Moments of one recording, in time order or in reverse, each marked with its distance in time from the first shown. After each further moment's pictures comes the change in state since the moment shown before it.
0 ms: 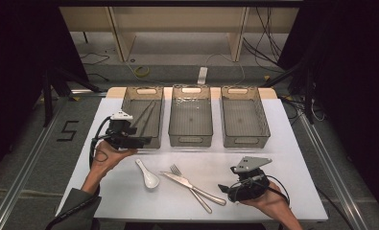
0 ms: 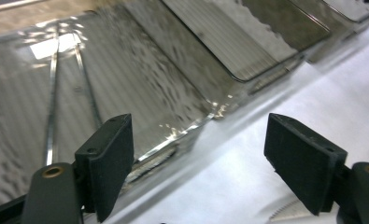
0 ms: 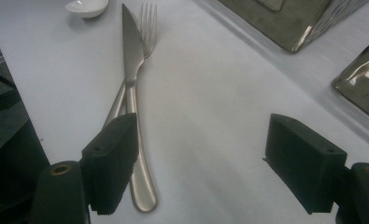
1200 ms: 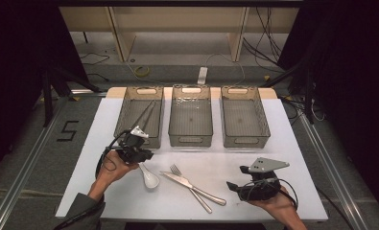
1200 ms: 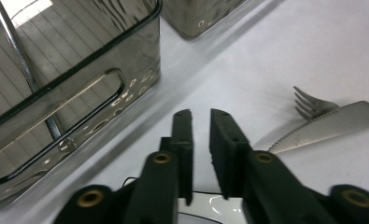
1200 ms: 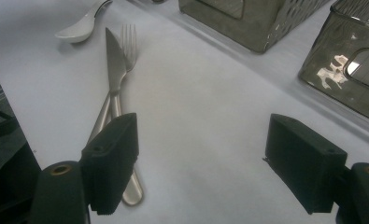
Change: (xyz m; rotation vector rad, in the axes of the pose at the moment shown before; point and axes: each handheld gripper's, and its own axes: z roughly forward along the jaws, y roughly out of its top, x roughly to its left) left arm -0.021 -0.029 0.033 0.253 -0.025 0.143; right arm -0.012 -0.020 -0.015 -0.097 -0.027 0.091
